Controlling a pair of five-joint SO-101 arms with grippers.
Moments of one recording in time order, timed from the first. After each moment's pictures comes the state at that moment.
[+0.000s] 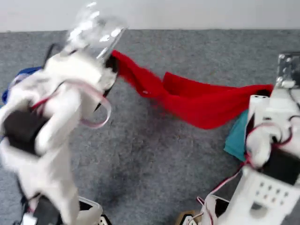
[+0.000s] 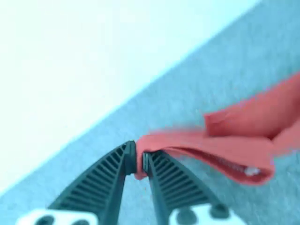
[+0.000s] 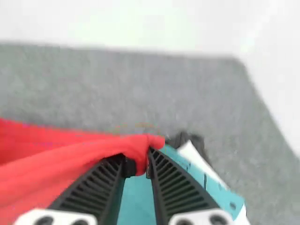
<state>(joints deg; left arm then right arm) 15.3 -17.1 -42.8 99.6 -16.7 17.9 -51.0 16.9 68.7 15.9</state>
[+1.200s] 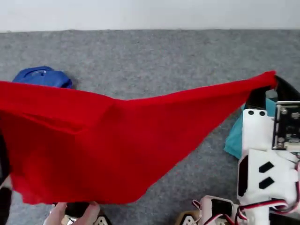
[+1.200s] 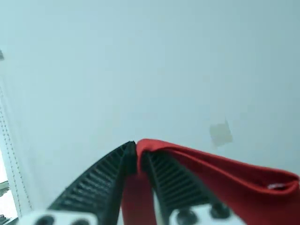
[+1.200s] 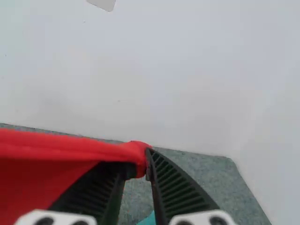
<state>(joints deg) 6.6 -38.5 -60.4 85.1 -16.7 8.7 -55.4 -8.6 77.8 15.9</state>
